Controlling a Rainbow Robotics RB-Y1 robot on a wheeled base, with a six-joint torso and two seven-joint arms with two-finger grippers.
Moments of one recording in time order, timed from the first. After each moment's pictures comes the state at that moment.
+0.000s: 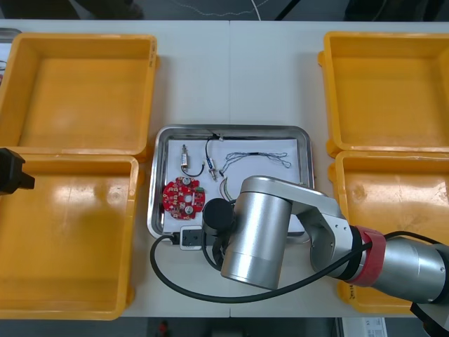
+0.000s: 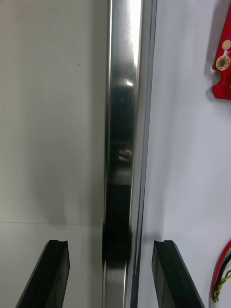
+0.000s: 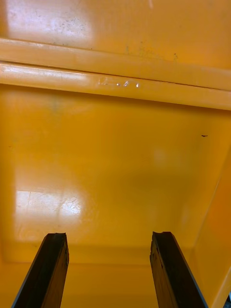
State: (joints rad) right arm -0.68 -0.41 1.05 -1.92 -0.42 1.60 1.82; left arm -0.18 0.80 0.31 -2.15 0.90 1.91 -1.14
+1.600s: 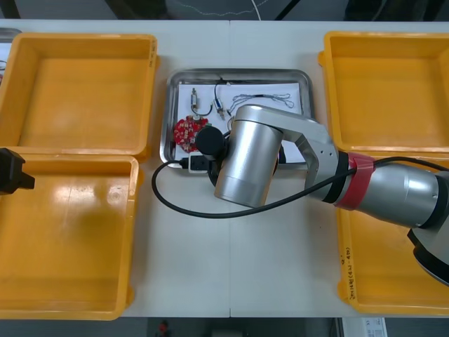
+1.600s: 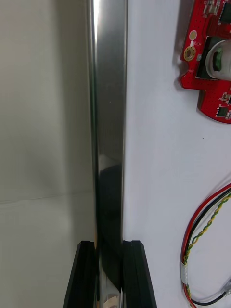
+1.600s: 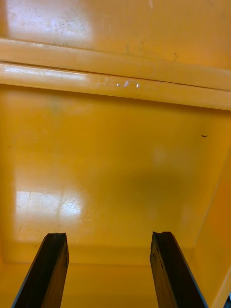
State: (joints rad) right arm -1.00 -0.44 1.06 -1.64 -0.42 1.48 1.82; left arm -0.18 0.80 0.31 -2.15 0.90 1.91 -1.14
